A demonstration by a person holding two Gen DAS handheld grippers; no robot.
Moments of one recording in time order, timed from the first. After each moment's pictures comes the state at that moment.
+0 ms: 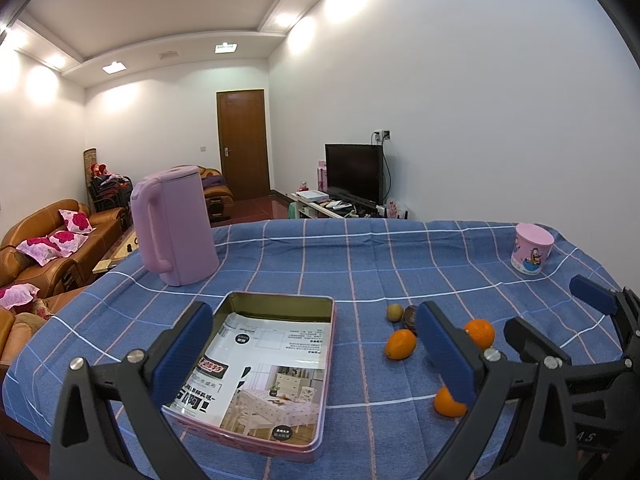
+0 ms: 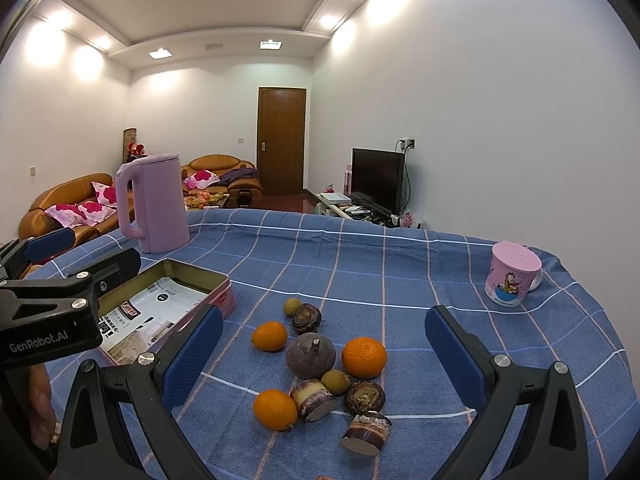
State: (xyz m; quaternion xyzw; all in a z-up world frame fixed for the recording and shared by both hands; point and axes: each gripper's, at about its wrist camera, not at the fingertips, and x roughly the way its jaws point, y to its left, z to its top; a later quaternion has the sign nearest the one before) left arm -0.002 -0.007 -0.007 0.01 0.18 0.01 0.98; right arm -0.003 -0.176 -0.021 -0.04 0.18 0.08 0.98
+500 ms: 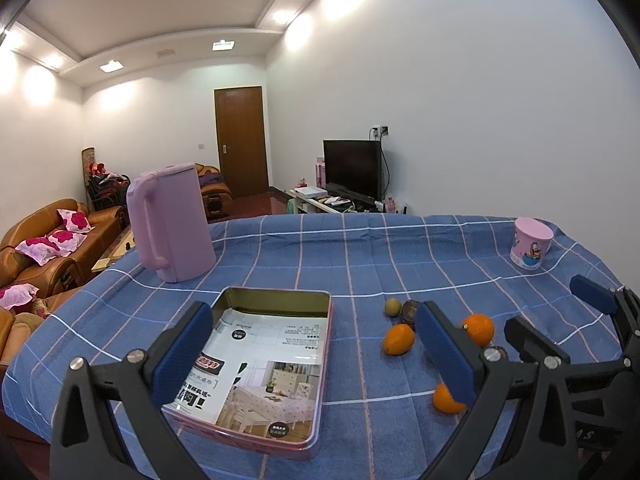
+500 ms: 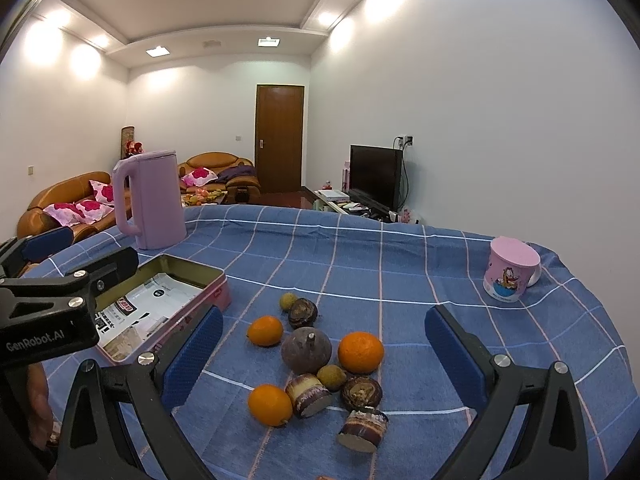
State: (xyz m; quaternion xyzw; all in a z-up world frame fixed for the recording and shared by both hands) left arm -0.003 -0.010 -0.013 0.01 0.19 0.01 0.98; right arm -0.002 -0.183 -0.026 -0.04 0.19 0.07 0.98
